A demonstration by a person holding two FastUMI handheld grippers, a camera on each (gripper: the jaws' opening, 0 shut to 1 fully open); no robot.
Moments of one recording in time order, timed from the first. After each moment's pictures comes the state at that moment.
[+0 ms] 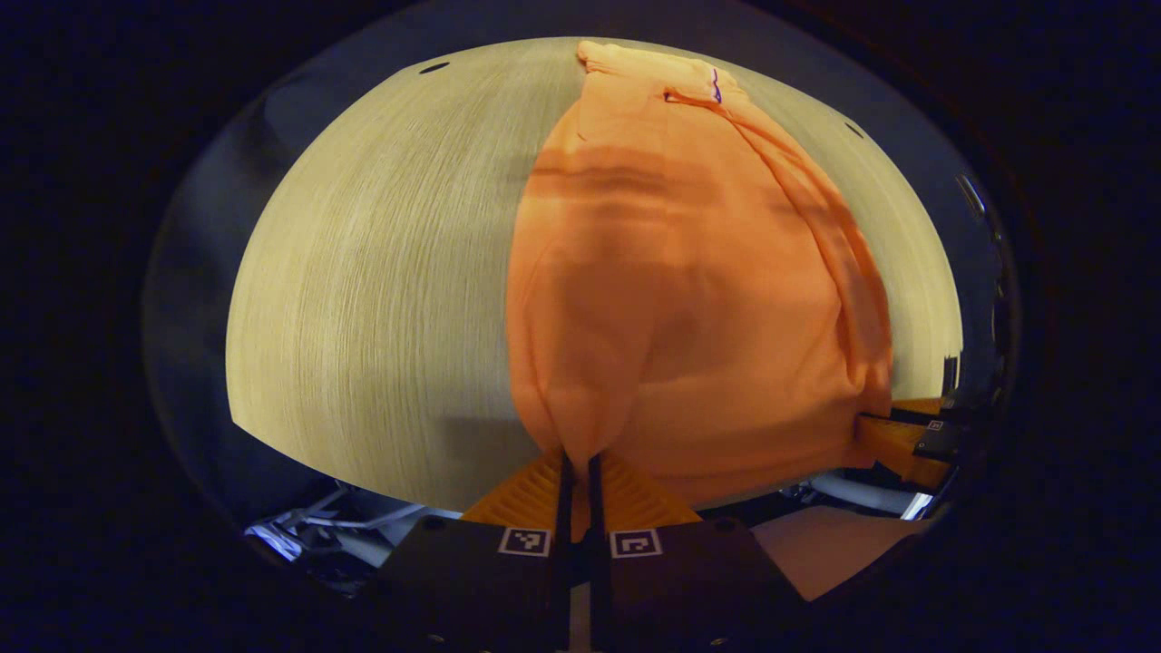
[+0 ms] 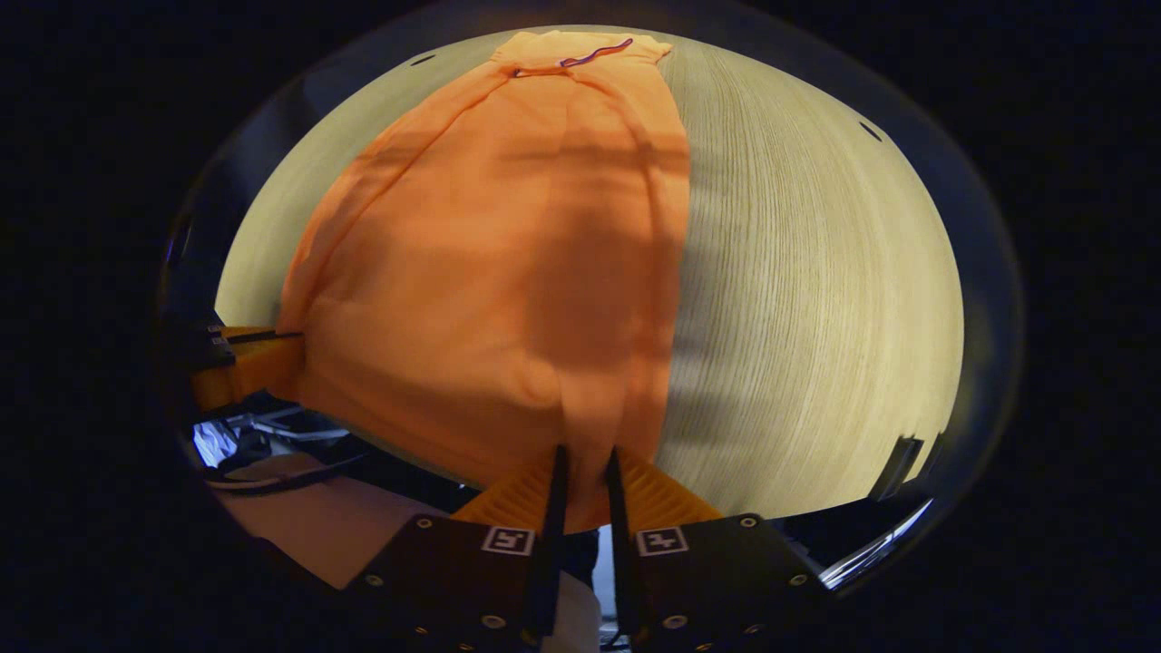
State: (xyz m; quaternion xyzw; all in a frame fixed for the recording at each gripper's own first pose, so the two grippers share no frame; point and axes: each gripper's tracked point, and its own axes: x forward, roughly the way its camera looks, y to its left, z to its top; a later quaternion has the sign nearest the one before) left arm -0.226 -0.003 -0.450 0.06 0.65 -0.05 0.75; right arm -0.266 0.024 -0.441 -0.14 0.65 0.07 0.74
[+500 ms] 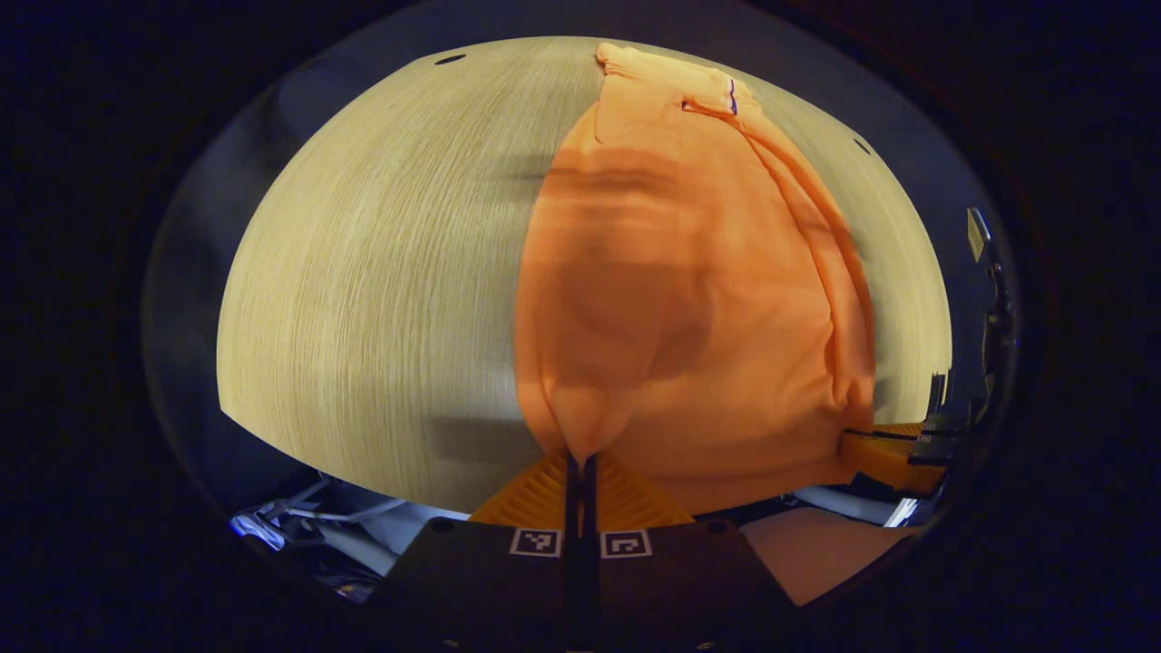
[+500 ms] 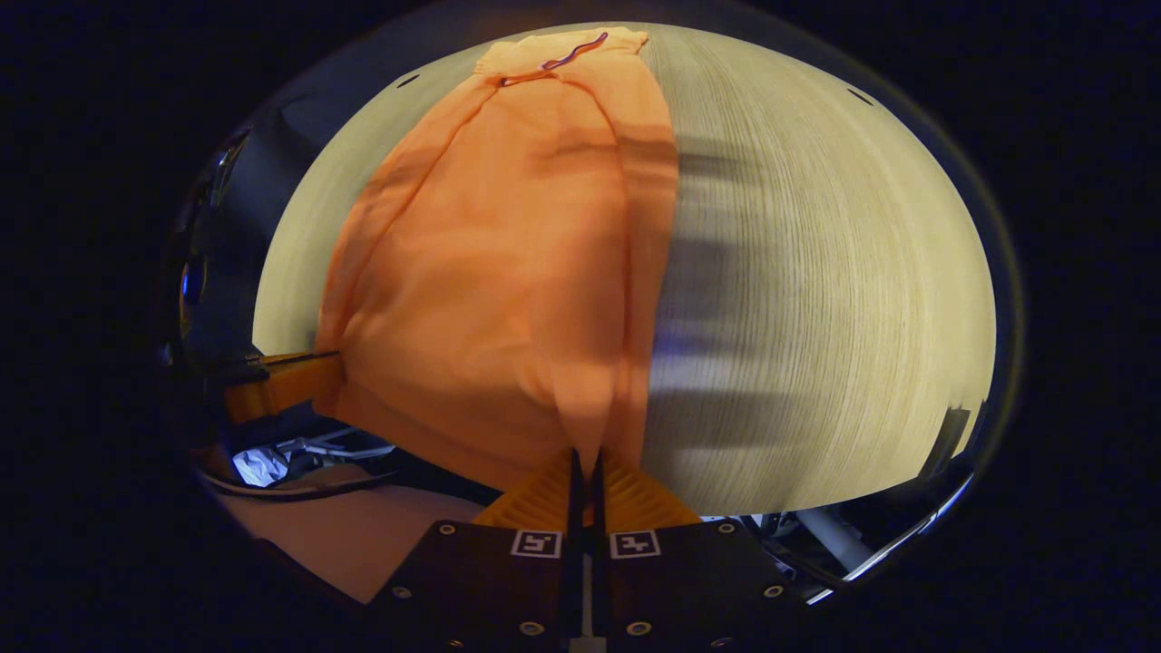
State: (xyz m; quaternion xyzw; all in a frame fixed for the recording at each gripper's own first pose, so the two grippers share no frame) left arm -0.220 -0.003 -0.442 0.05 0.65 -0.06 0.75; right arm -0.265 0.039 -0.438 -0.10 0.66 0.09 0.74
